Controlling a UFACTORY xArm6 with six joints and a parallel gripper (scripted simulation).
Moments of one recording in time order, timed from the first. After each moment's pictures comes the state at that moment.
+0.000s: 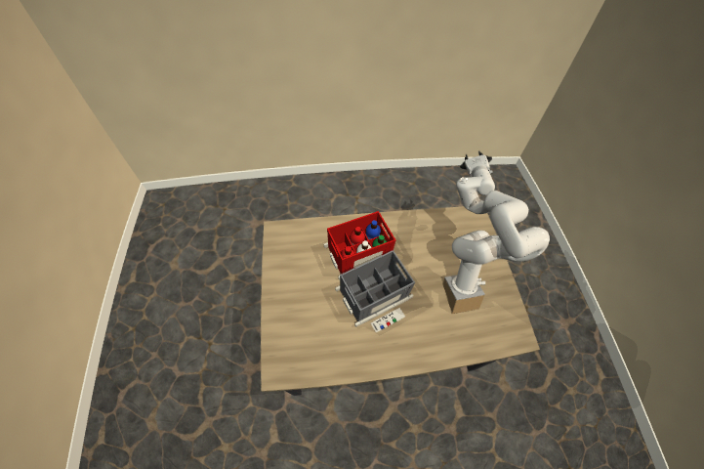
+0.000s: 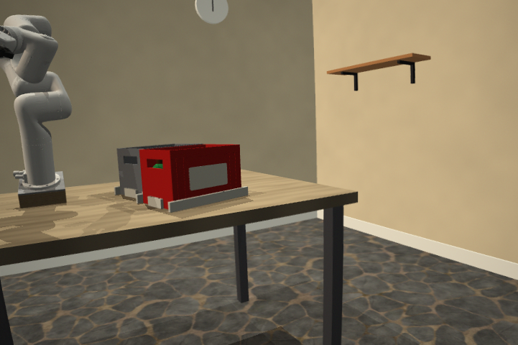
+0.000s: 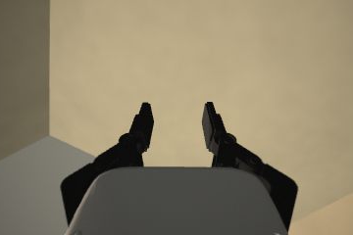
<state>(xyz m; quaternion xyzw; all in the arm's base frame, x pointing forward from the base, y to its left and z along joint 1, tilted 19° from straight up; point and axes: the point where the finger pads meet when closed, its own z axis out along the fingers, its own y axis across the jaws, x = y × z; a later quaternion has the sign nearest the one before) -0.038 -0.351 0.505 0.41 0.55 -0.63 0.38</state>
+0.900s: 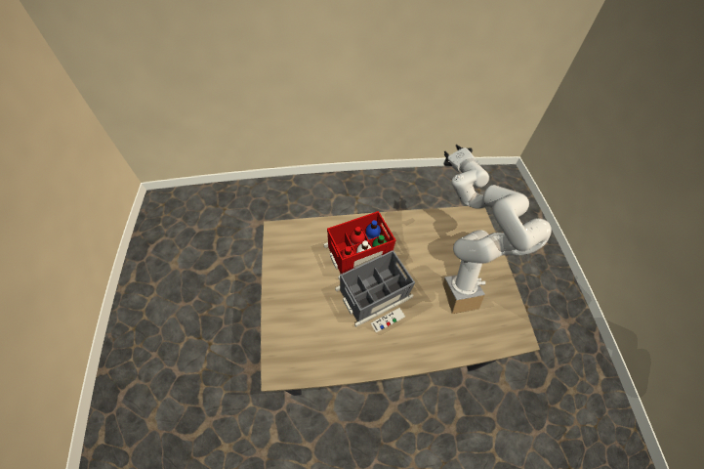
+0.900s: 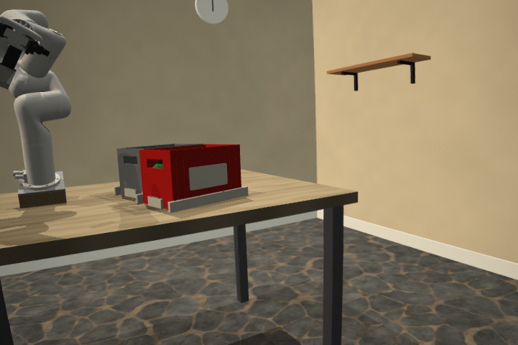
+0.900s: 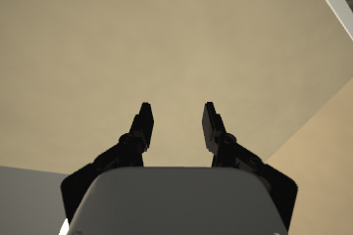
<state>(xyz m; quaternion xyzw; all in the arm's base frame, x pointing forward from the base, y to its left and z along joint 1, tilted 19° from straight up) 0.063 -0.373 0.518 0.29 0.63 -0.57 0.43</state>
